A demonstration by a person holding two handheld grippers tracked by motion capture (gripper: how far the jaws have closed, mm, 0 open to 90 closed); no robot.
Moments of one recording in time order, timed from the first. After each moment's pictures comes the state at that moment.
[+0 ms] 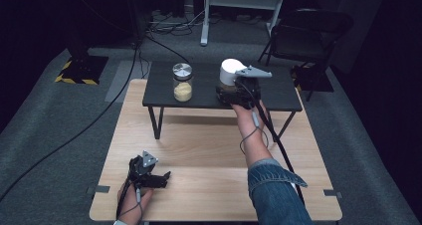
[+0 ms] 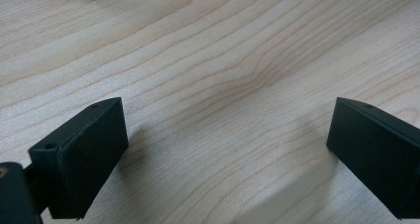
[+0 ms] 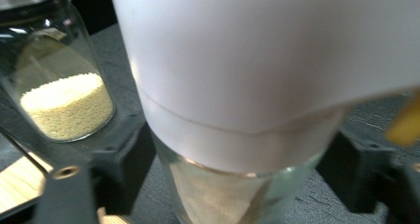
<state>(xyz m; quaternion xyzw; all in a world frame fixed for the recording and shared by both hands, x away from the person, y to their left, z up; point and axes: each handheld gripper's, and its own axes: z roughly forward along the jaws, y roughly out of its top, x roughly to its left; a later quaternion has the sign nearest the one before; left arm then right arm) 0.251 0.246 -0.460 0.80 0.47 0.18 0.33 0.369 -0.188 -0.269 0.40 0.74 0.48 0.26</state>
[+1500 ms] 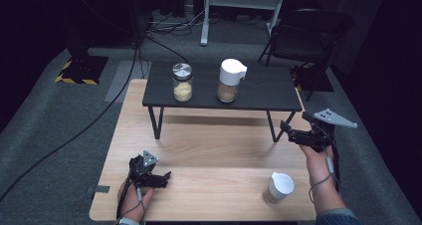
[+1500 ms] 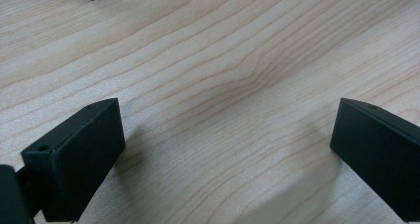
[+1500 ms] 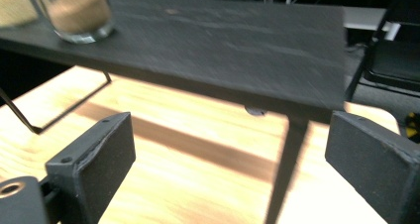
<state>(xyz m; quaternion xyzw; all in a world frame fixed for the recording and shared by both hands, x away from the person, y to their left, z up) 0.254 0.246 -0.459 0.80 0.47 0.18 0.33 0.273 -0.377 -0.326 0.43 0.70 0.49 0.28</state>
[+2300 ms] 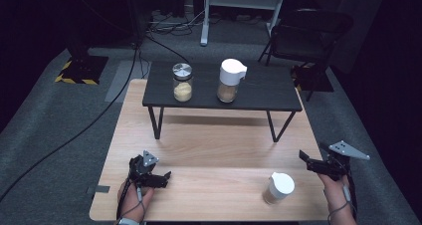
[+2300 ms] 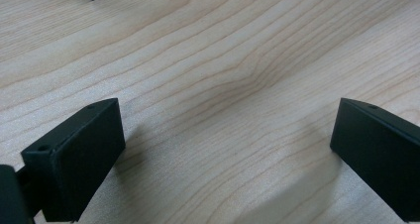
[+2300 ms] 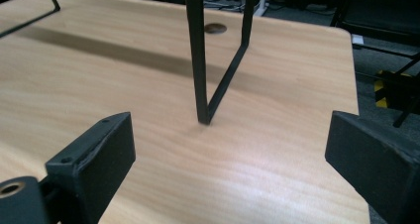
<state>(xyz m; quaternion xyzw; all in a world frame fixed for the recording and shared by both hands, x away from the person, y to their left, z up) 0.254 0.246 -0.459 0.80 0.47 0.18 0.33 0.241 -0.446 -0.404 0.46 0.72 0.44 0.28</state>
